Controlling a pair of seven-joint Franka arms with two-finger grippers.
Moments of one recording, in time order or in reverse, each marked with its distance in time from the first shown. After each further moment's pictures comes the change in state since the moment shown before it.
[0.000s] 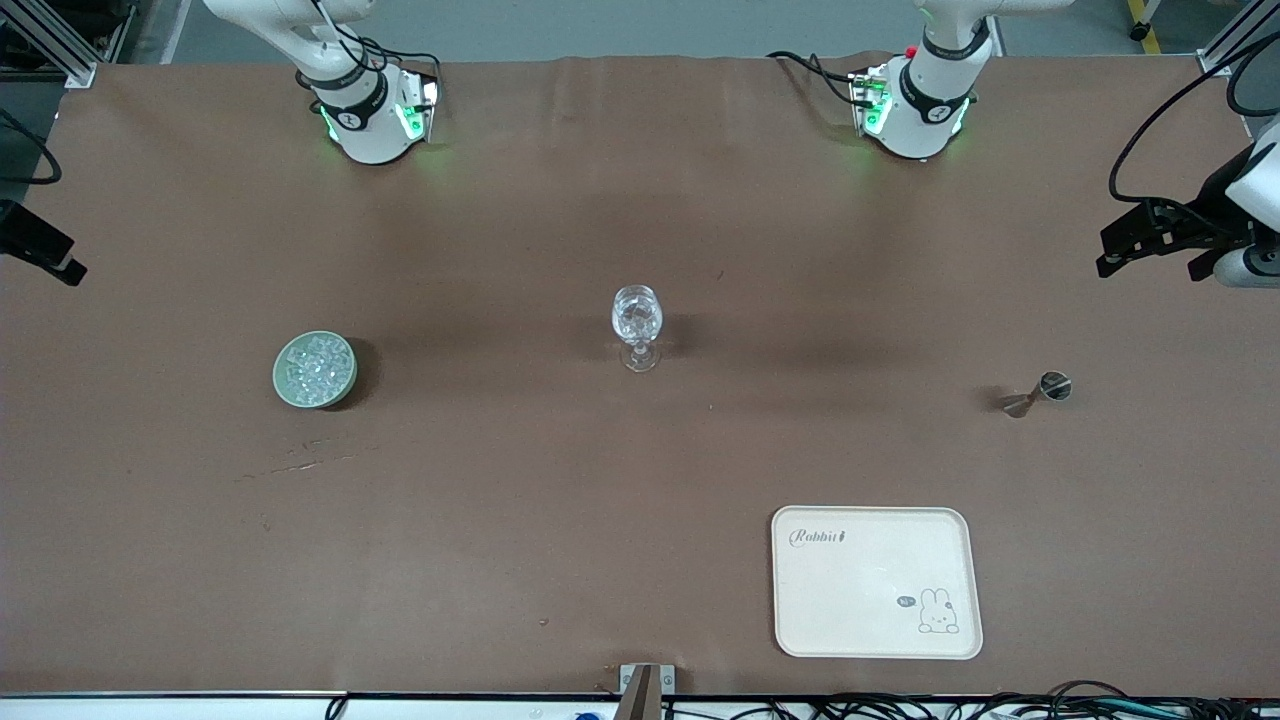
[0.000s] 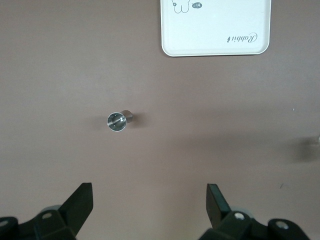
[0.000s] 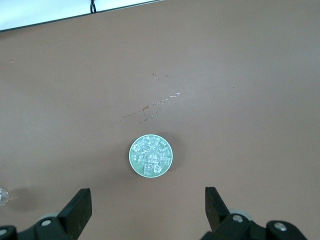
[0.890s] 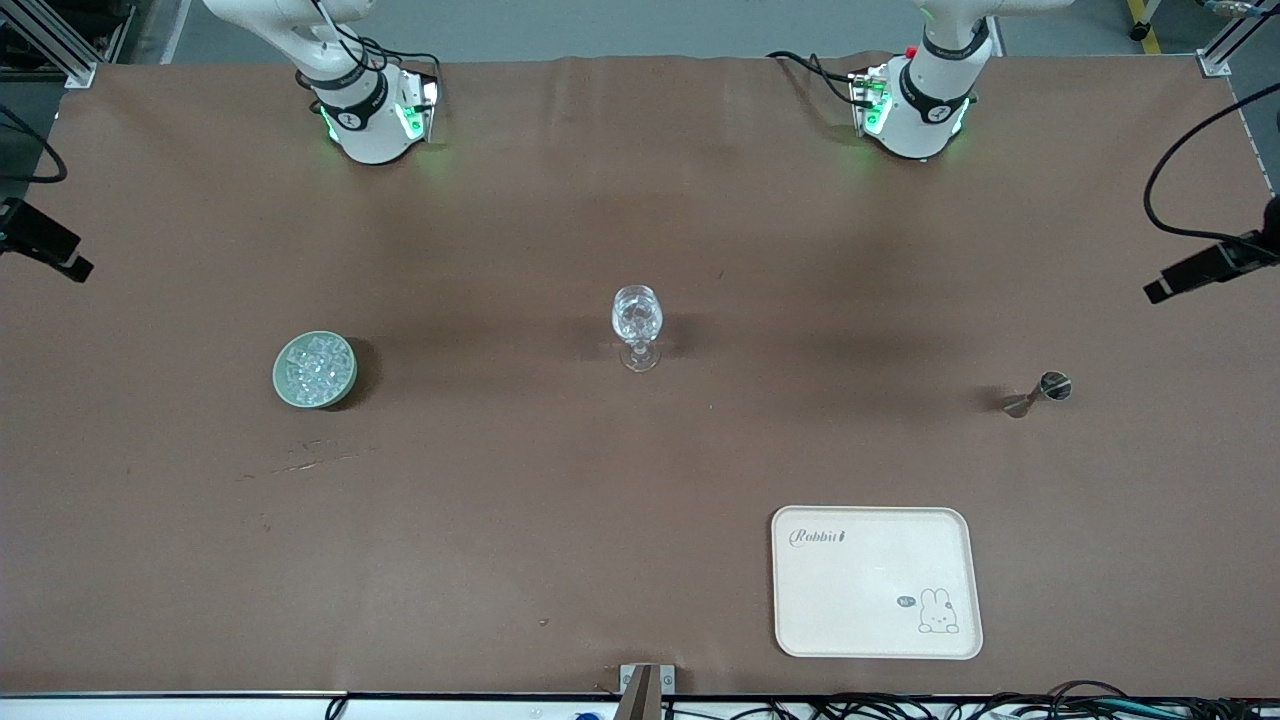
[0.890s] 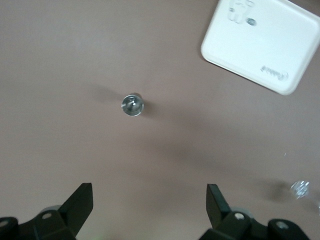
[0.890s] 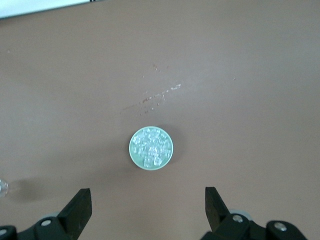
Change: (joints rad) left arm 0.004 0.079 0.219 -0.010 -0.141 -0.002 -0.221; right arm 0.014 0.000 0.002 -0.007 0.000 -0.041 0.000
